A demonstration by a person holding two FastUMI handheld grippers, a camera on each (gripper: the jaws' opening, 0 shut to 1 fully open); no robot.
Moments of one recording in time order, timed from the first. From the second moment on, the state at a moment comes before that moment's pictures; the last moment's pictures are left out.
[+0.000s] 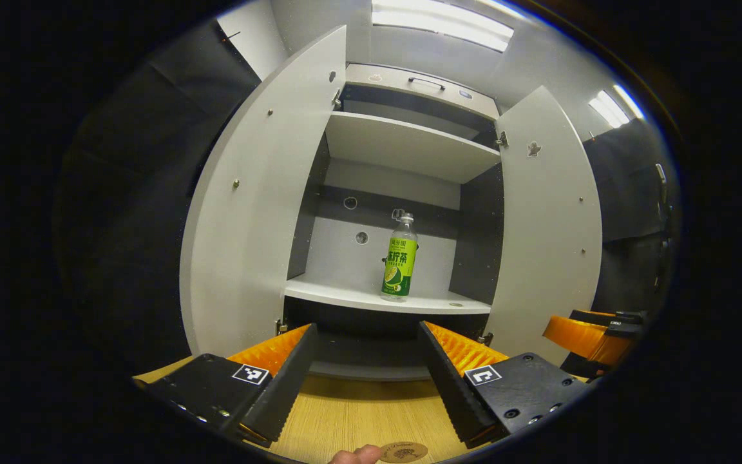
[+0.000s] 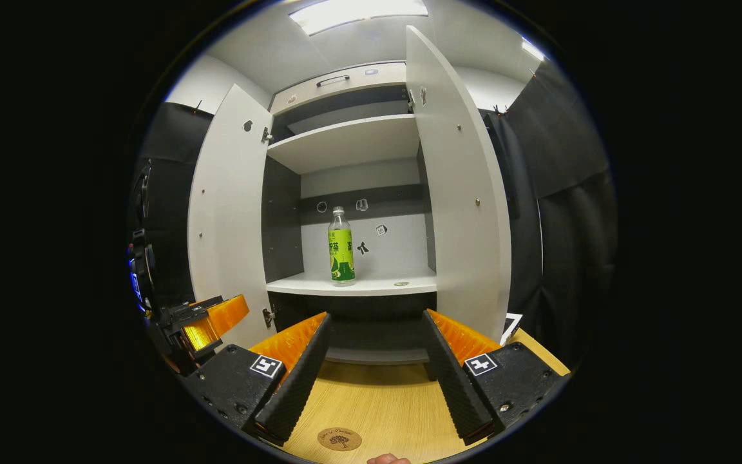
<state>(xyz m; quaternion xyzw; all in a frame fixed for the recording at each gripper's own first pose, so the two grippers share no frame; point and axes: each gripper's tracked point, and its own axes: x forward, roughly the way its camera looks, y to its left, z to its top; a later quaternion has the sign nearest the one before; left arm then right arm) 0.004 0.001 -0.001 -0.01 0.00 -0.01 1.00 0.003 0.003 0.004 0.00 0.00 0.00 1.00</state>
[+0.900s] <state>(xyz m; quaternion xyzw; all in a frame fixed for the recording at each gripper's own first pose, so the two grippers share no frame) 0.013 0.000 0.003 -0.01 0.01 -0.01 1.00 0.005 0.002 0.003 0.00 0.00 -0.01 1.00</state>
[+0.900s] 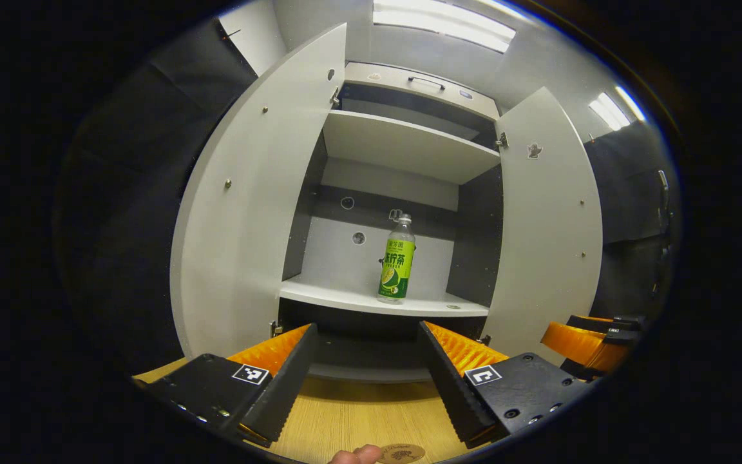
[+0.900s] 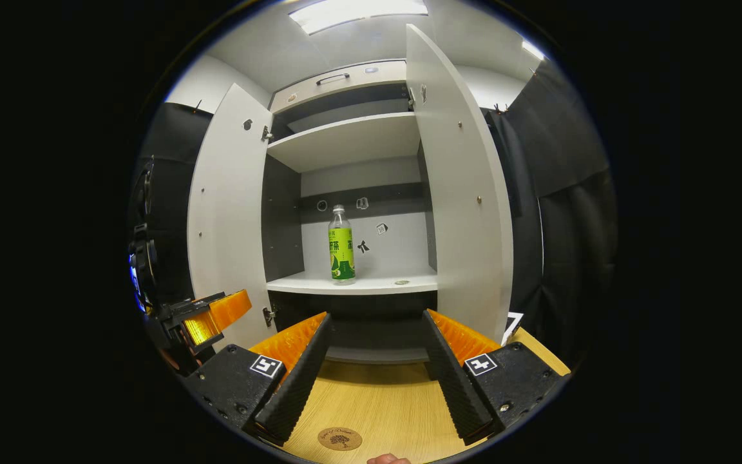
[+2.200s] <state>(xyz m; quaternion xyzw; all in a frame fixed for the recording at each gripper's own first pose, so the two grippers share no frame) 0.202 -0.065 0.052 0.00 -0.01 -0.12 0.99 -0.001 -0.020 0.015 -0.01 -0.01 -0.05 1.00</state>
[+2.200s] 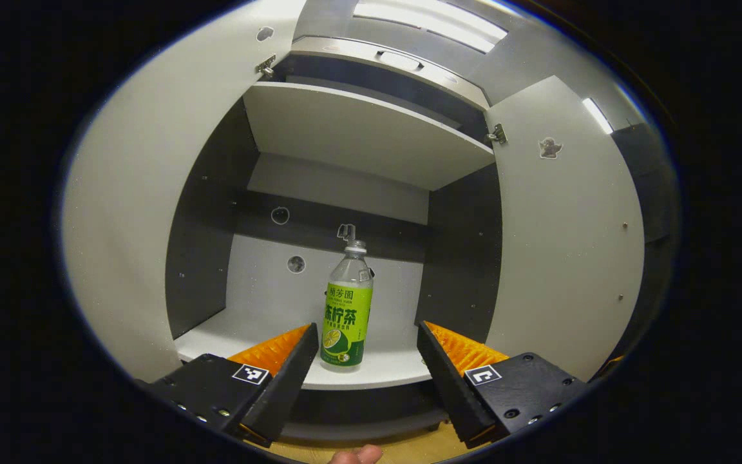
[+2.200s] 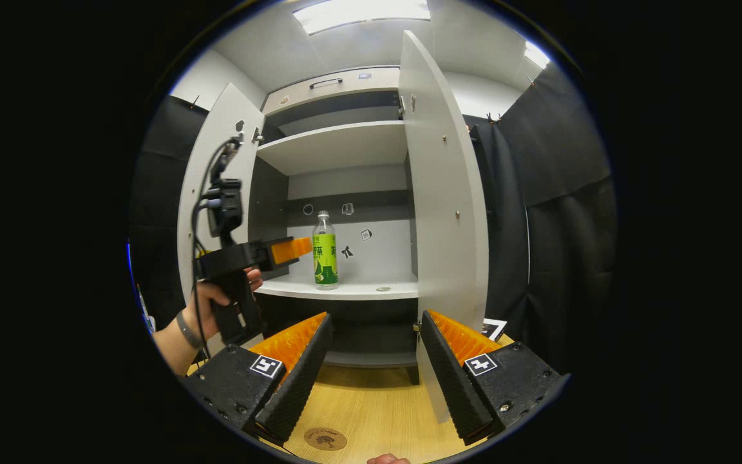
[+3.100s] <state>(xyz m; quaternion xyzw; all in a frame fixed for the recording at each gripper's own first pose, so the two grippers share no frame) 0.337 -0.052 0.016 0.02 0.04 -0.05 1.00 0.002 -0.040 0.018 0.00 -0.01 -0.07 1.00</state>
